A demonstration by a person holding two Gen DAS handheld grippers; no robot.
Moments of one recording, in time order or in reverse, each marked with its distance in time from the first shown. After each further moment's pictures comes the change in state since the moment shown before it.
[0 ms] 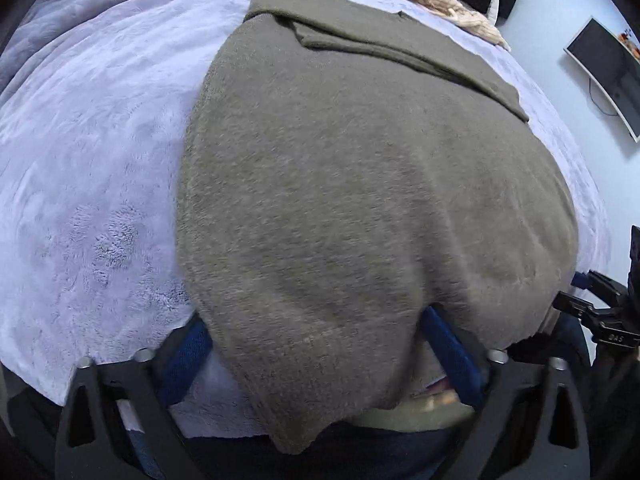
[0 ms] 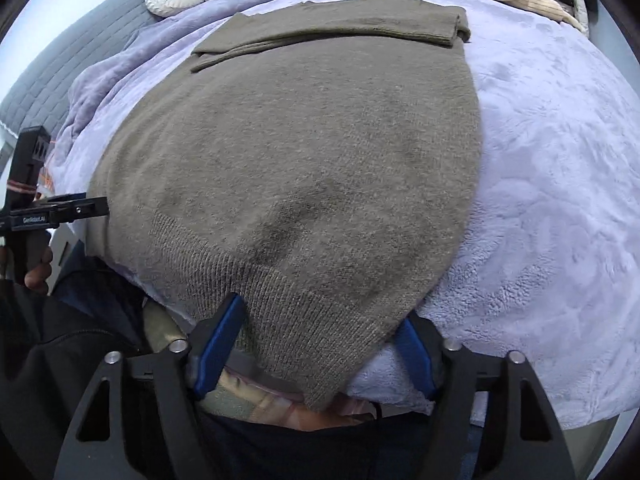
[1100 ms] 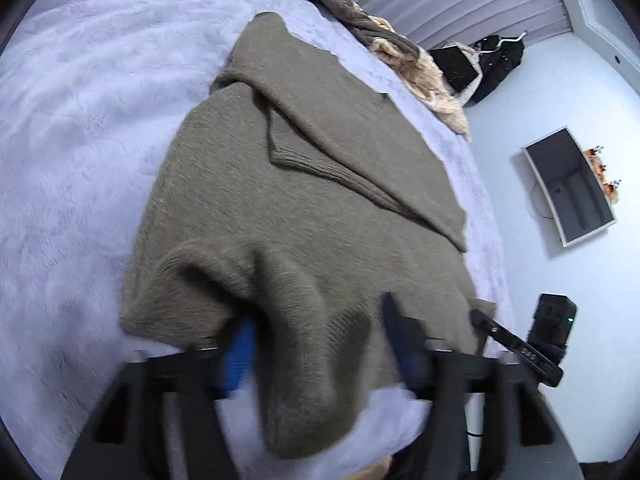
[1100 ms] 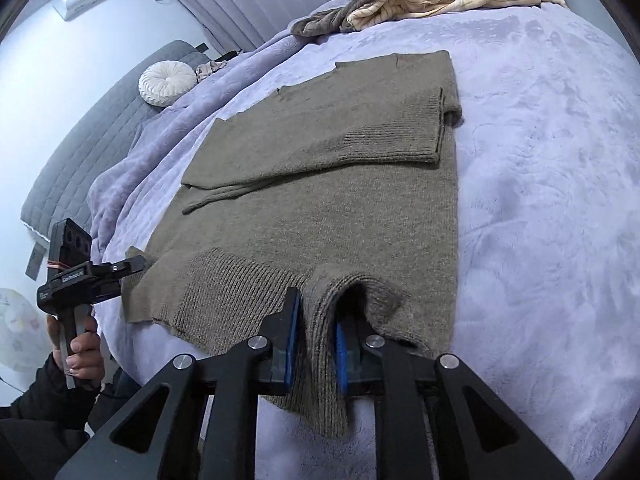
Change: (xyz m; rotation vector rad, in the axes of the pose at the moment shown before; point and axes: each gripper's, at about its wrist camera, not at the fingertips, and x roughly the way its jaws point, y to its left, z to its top) left arm 0.002 0.044 0.090 -0.236 -0.092 -0.384; right arm -0.004 -0.059 0.103 0.188 -0.183 0.194
